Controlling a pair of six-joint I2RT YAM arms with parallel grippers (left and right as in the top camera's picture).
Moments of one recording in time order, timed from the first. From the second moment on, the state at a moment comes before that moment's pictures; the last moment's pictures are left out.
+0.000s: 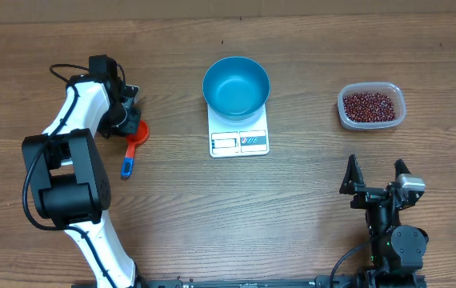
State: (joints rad) left arm 0.12 2.11 1.51 -0.89 -0.04 0.27; right arm 0.00 0.01 0.02 -0.03 0.05 0.15
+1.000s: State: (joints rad) left arm 0.00 1.80 1.71 -1.27 0.03 0.05; right arm 0.00 0.01 0.02 -0.03 0.05 0.15
